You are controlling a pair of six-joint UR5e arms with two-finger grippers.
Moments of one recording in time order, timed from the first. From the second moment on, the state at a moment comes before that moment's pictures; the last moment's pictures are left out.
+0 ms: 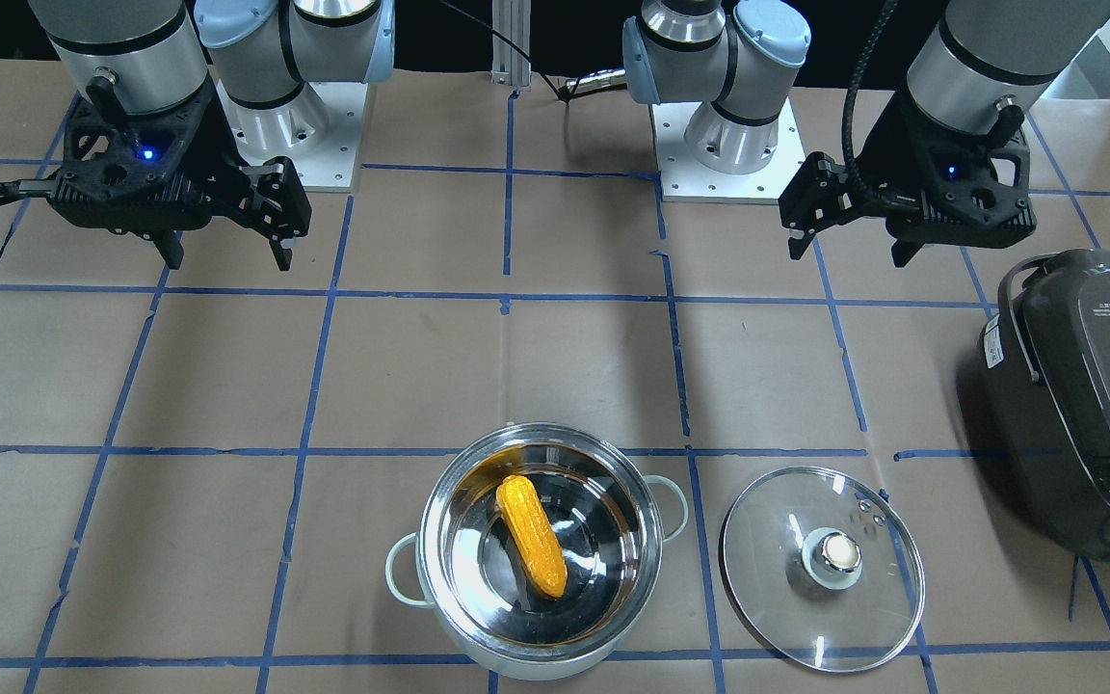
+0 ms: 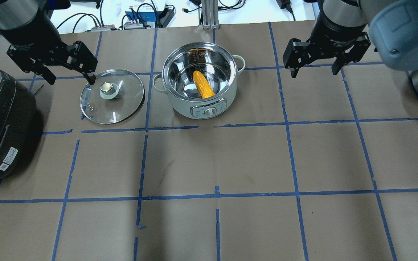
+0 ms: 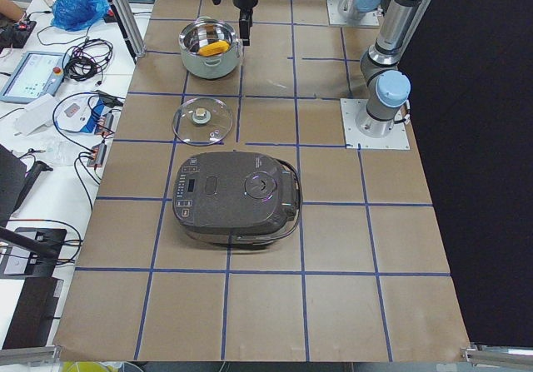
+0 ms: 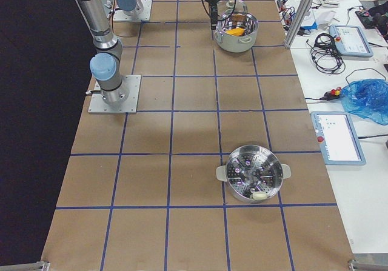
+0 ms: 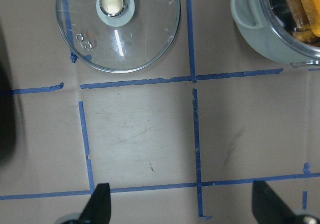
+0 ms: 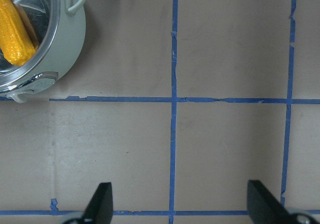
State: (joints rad) left arm -1.46 -1.60 -1.48 -1.66 1.57 0.17; right arm 1.62 -1.56 1.55 -1.65 -1.59 0.02
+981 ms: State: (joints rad) left arm -1.50 -1.62 -1.47 -1.65 1.58 0.15; right arm 1.61 -1.55 1.56 -1.74 -1.57 0.07
